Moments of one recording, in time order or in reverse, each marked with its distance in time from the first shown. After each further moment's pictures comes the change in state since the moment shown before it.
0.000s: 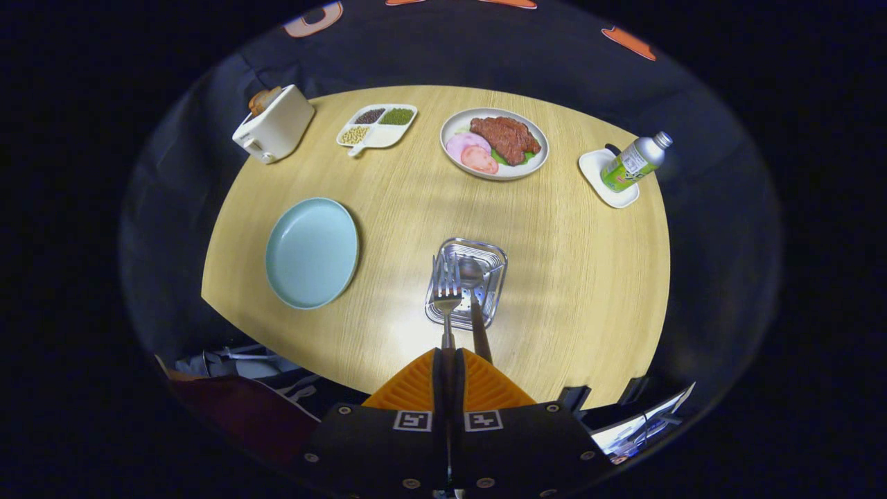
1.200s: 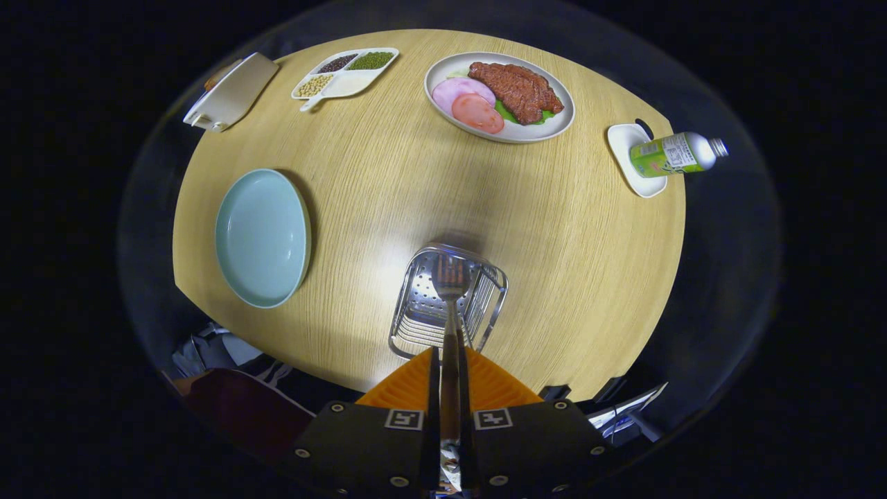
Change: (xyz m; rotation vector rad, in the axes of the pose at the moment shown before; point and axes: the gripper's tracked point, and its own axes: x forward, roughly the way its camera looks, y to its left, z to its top) arm 0.048 -0.007 0.027 -0.046 0.253 -0.063
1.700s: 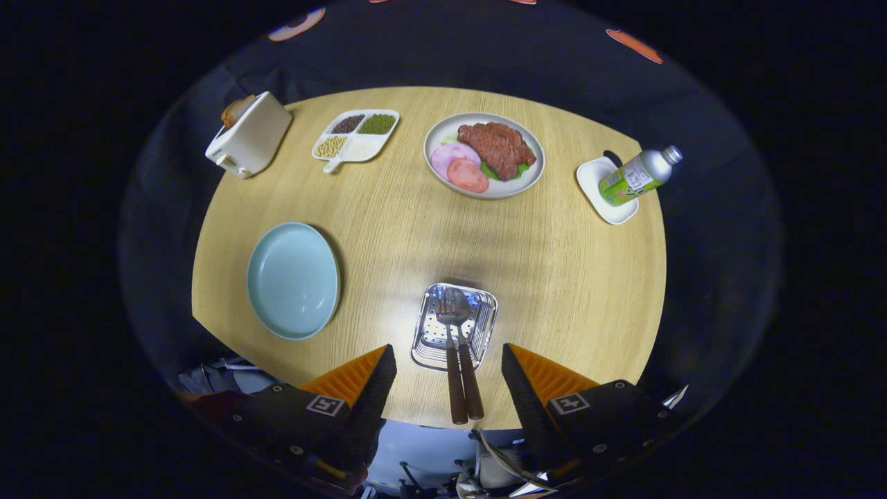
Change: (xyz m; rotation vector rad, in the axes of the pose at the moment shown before) arm -0.062 0.008 0.019 0.105 -0.358 0.042
